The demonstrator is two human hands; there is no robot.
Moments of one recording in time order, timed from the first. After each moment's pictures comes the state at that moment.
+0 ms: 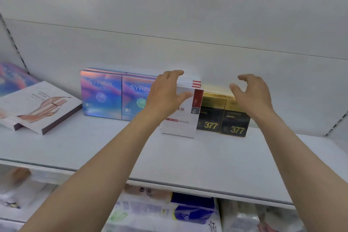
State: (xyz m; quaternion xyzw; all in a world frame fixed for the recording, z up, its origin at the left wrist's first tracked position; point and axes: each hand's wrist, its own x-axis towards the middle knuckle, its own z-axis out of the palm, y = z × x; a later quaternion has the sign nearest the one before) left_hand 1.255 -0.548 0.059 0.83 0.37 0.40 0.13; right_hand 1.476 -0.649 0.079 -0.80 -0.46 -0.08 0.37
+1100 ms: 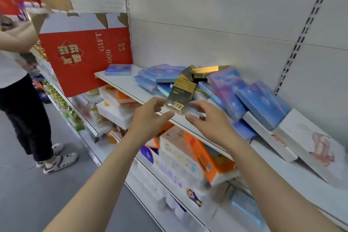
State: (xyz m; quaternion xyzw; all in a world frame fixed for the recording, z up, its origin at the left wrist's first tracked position) left_hand 0.488 -0.432 0.006 0.60 0.61 0.47 0.20; right_hand 0.682 -0.393 0.011 -0.47 -0.77 0.24 0.34
